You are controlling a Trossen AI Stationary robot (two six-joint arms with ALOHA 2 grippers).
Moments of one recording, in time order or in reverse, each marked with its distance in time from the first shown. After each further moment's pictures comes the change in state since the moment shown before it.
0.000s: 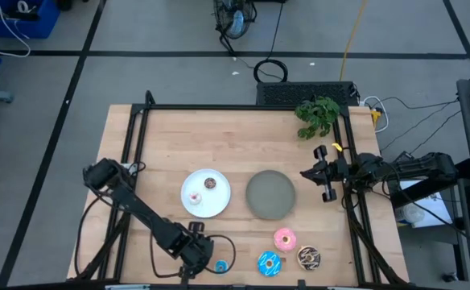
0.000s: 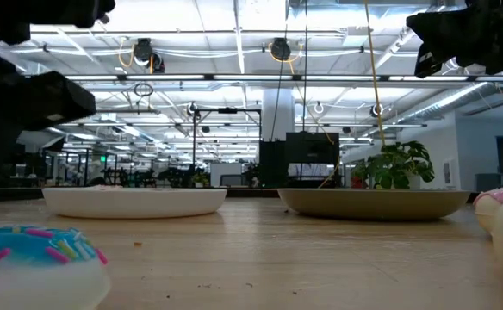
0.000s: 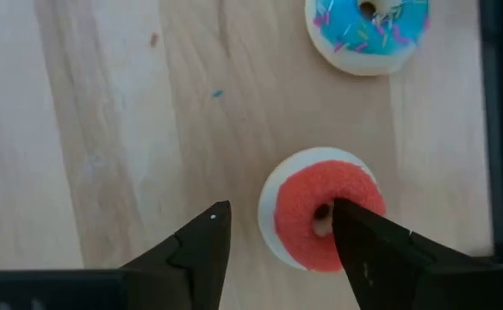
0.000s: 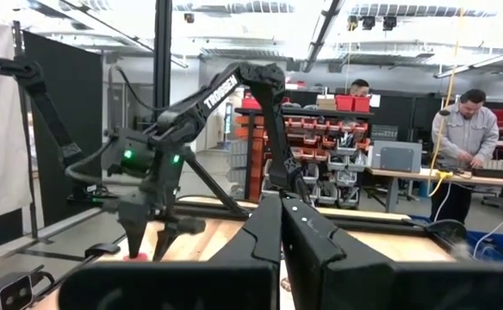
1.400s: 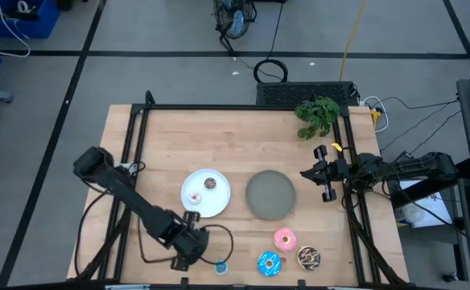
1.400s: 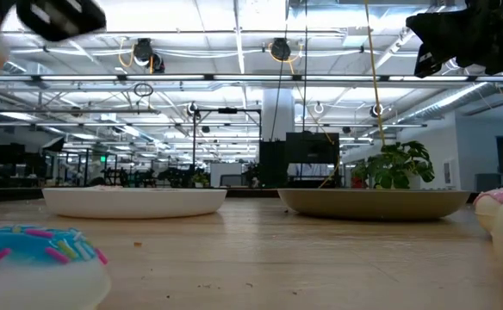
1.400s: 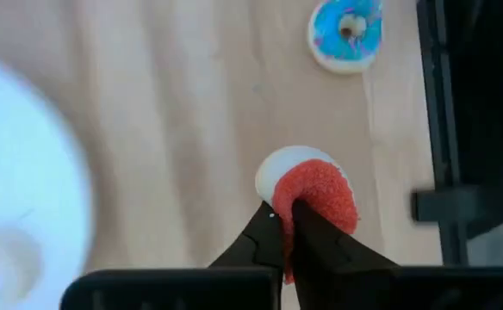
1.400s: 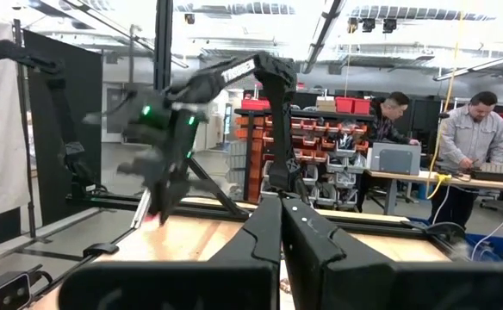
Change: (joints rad) left arm 0.030 -0.187 0.089 -0.283 0.005 0.059; right arm 0.000 0.001 0.000 0.000 0.000 -0.009
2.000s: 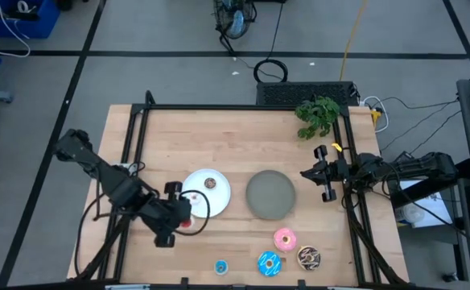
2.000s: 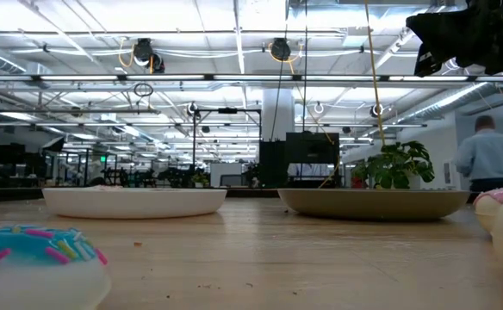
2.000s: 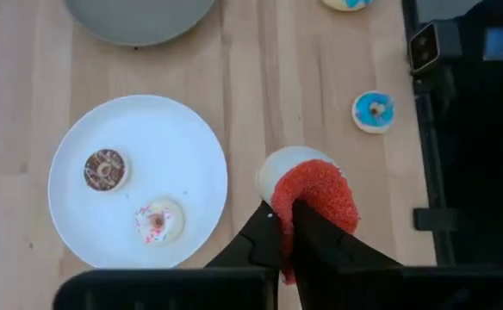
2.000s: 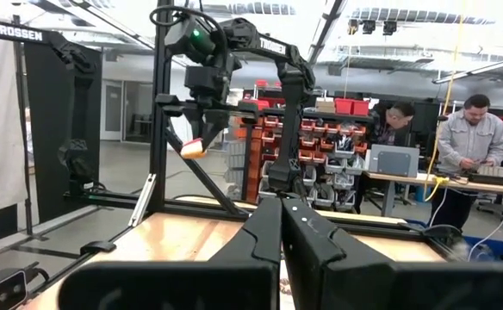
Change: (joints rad) left arm 0.042 -0.287 0.114 -0.255 -0.188 -0.020; right arm 0.000 0.000 0.000 0.000 0.000 -0.016
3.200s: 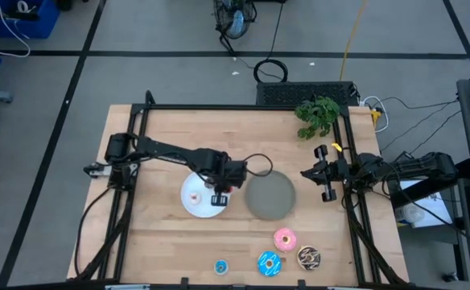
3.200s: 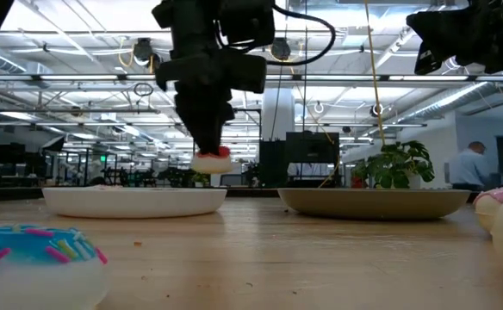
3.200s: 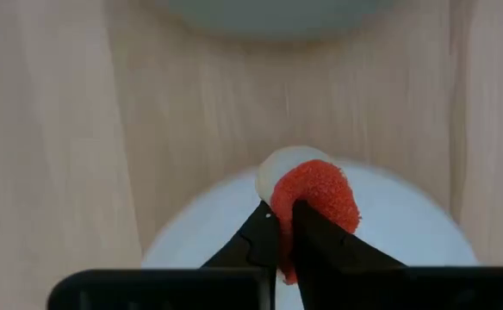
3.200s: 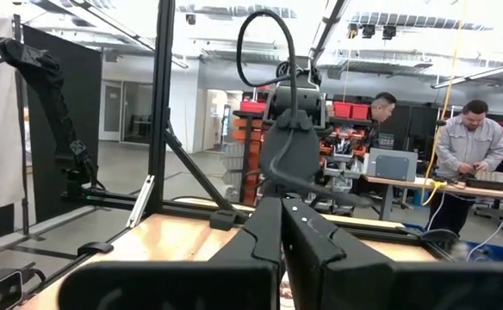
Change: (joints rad) left arm 0.581 0.468 -0.001 0.237 0.265 0.579; right arm 0.000 0.000 0.000 0.008 0.000 -0.017
